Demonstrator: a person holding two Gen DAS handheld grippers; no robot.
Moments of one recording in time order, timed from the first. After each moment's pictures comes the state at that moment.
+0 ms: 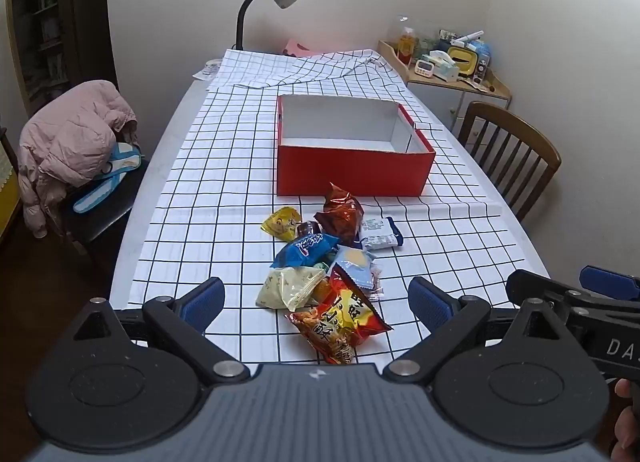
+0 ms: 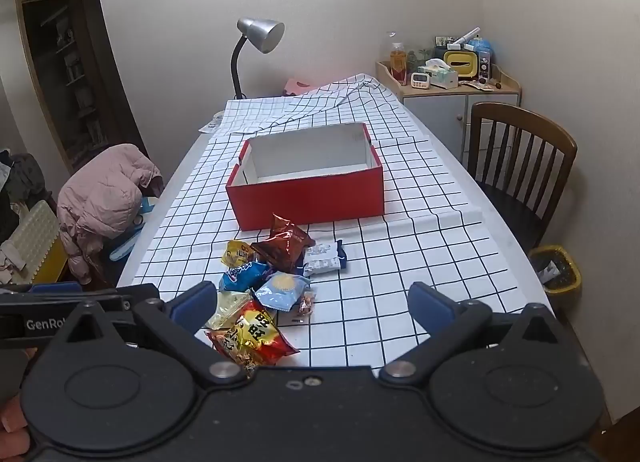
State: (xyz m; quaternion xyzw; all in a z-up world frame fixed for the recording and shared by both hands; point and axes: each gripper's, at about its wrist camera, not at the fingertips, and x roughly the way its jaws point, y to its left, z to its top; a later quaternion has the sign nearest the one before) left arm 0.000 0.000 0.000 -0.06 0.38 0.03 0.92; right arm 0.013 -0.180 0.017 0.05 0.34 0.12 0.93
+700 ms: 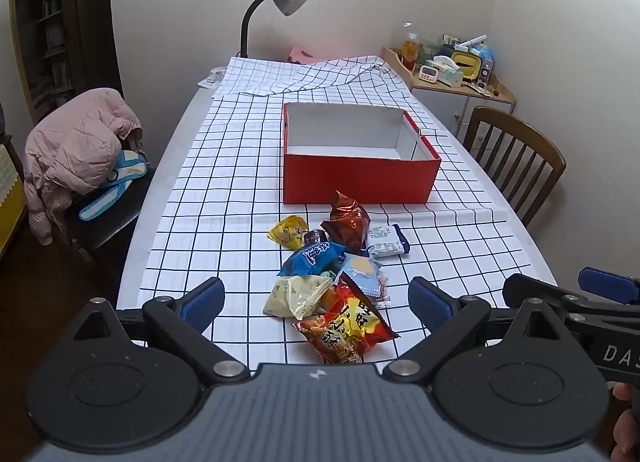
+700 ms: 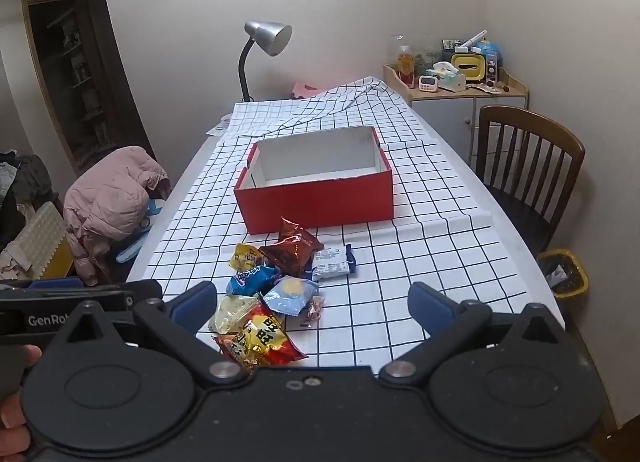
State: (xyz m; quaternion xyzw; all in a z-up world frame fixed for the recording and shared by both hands) left arm 0.002 0.004 0.004 -0.05 0.37 0.04 0.93; right arm 0.017 -0.177 0.014 0.05 0.34 0.12 0.93
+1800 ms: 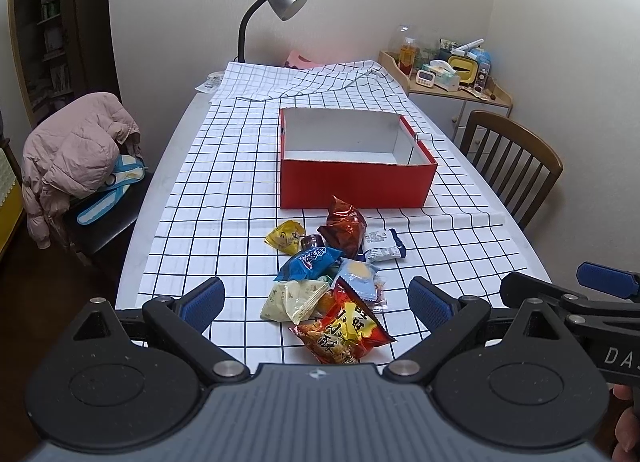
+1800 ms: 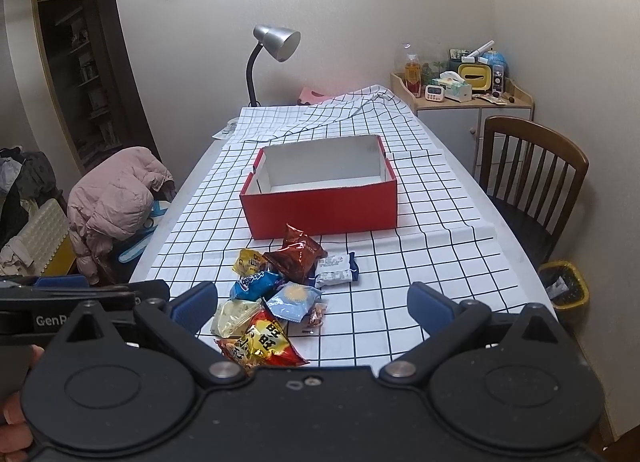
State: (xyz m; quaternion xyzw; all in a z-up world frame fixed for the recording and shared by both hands) left arm 0.001 0.000 0.006 -0.05 0.37 0.03 0.93; right arm 0.016 -0.175 0.018 0.04 0.32 0.13 0.94
